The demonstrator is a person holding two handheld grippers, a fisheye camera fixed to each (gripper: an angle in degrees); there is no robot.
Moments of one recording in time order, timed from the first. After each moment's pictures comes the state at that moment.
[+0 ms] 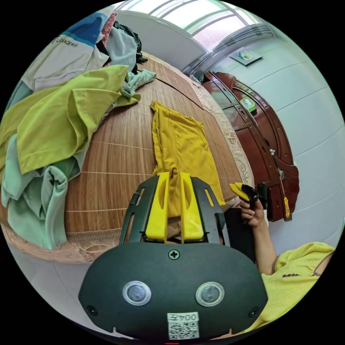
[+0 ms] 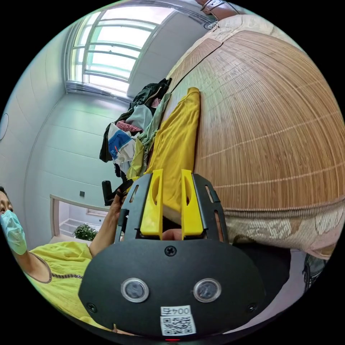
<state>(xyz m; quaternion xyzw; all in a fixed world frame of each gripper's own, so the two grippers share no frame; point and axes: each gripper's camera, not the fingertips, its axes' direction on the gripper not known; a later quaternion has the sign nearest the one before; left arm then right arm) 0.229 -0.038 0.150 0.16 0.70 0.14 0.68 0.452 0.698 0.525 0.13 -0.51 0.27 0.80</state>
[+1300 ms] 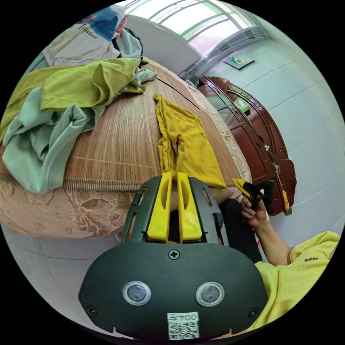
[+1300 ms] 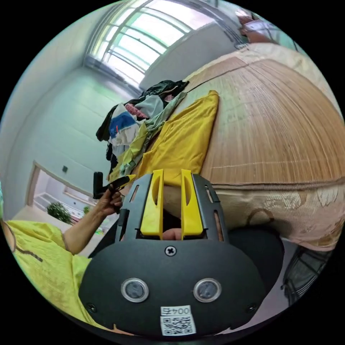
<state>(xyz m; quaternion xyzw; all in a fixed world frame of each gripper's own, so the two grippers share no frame) 0.034 0.083 0.130 0.17 0.72 0.10 0.66 0.166 0.790 0.495 0.20 -0.41 0.16 0.87</state>
